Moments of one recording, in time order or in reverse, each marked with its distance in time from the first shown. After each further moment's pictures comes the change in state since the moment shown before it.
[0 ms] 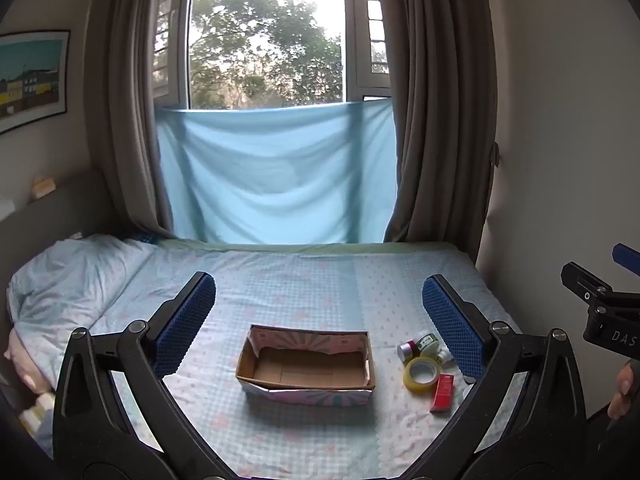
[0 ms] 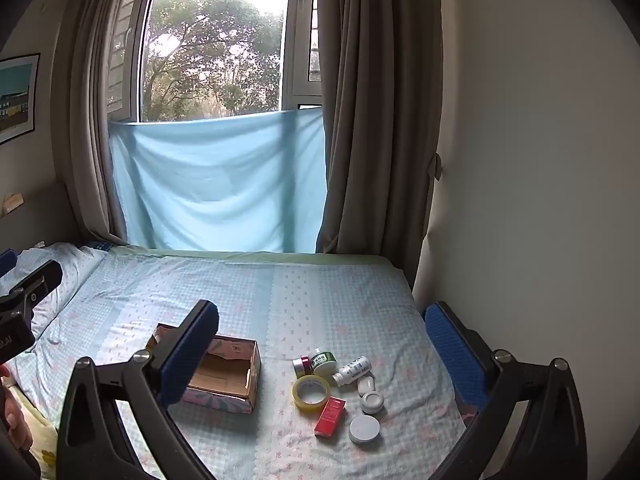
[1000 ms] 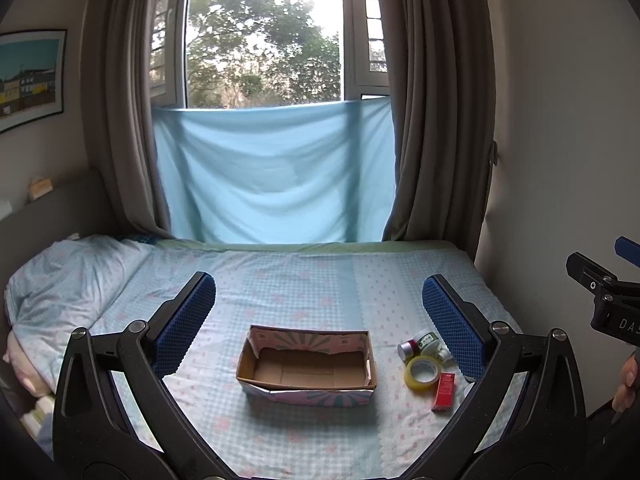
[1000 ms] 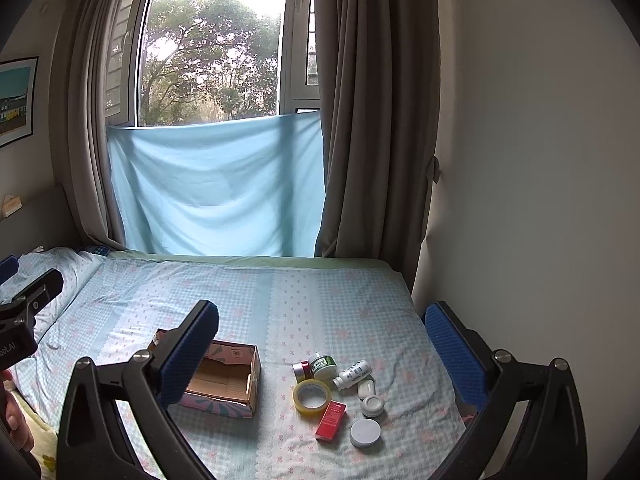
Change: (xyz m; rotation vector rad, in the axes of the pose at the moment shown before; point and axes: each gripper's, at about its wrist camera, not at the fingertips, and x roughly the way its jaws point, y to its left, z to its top) left arm 0.003 0.001 0.002 0.007 0.007 -0.008; right arm 0.003 -0.001 0.002 0.008 -0.012 -0.005
